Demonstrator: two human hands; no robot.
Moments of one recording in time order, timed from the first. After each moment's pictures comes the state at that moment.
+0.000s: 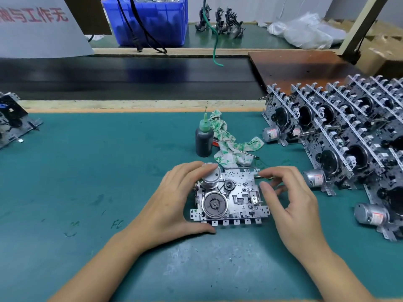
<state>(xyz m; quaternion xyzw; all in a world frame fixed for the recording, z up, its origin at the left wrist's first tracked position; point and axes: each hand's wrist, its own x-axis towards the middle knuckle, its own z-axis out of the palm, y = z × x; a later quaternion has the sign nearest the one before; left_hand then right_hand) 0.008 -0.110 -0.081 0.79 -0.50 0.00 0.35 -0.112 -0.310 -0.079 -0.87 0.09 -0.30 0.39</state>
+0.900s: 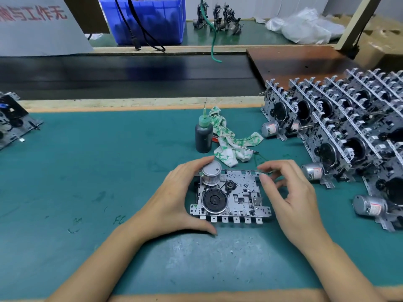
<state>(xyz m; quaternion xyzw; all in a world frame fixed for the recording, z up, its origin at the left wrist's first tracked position) 0.009 -0.110 -0.083 0.78 -0.48 -0.10 0.39 -0.112 -0.311 -0.078 -0.87 0.12 -0.28 0.40</state>
